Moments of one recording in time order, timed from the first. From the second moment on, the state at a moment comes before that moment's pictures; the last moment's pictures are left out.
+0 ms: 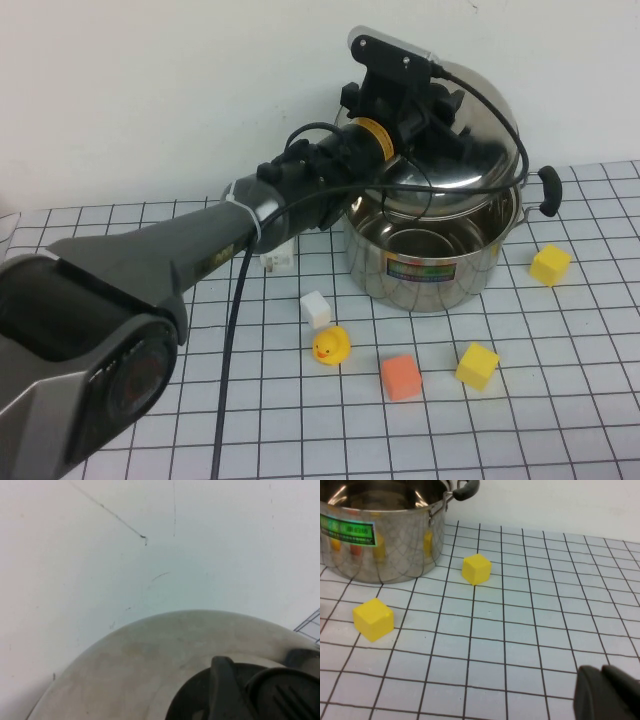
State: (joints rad) right arm 0.01 -0.01 0.02 -0.01 0.42 -0.15; left arm -0.55 2.32 -1.90 0.37 -0.31 -0.34
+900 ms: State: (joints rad) right arm 0.01 -0.01 0.02 -0.01 0.42 -0.15; left arm -0.55 2.38 -1.87 0.24 -0.45 -0.23
